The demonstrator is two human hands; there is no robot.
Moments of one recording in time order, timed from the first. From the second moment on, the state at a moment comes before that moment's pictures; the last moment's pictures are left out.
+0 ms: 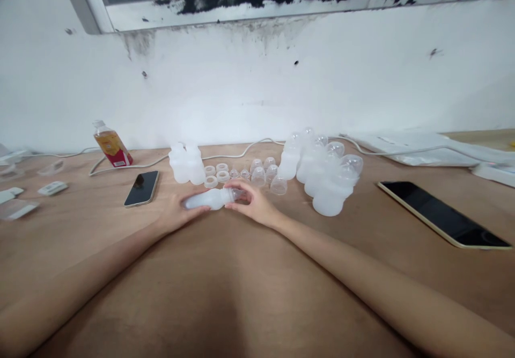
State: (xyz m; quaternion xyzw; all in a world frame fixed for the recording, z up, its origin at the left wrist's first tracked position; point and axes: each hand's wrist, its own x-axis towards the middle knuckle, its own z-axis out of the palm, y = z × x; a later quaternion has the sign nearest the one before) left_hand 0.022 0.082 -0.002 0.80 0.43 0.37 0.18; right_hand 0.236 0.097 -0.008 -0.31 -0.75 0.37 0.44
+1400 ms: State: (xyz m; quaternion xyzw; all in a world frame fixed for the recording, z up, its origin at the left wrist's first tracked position) left_hand 0.022 0.089 -0.013 0.87 0.33 0.38 0.01; right_hand 0.241 0.096 0.006 -0.44 -0.80 0.31 0.27
